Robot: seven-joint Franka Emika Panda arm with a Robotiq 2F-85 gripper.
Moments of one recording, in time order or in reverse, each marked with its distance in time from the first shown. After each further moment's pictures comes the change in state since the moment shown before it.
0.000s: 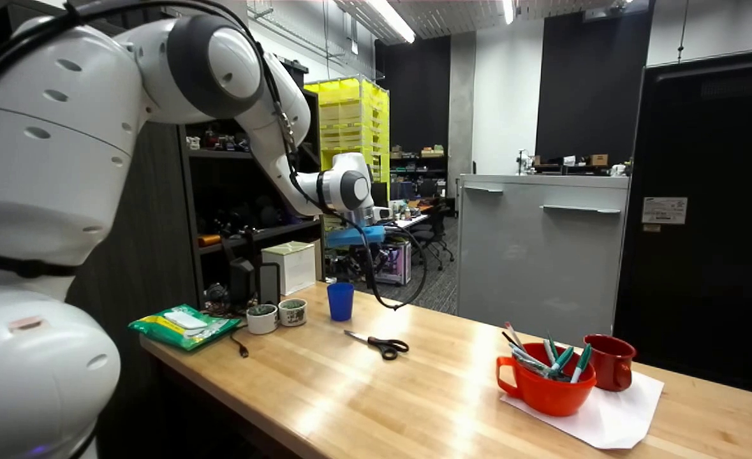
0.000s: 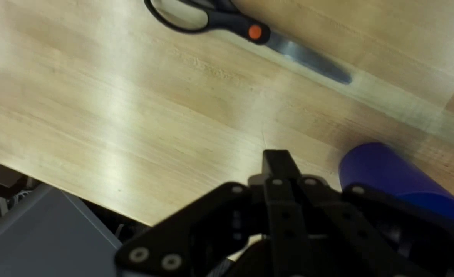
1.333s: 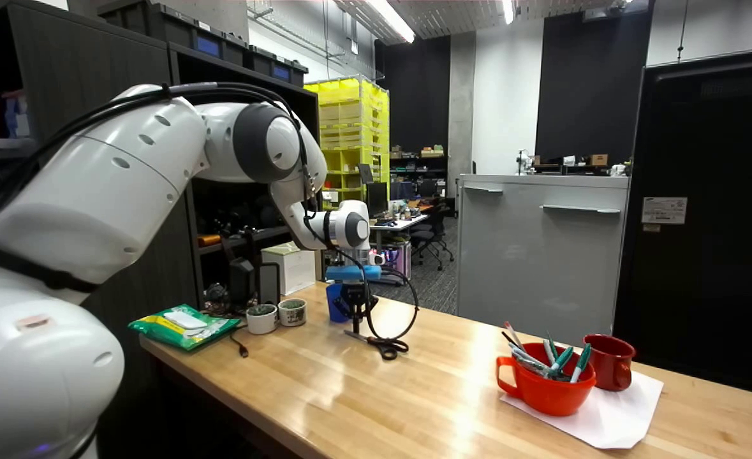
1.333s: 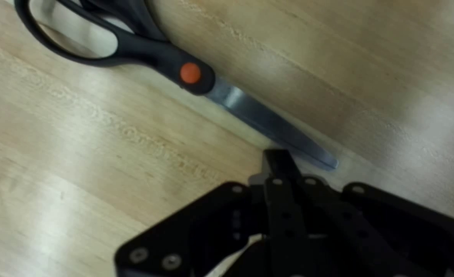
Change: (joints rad) arm 0.033 0.334 0.033 0.266 -0.004 -0.246 -0.081
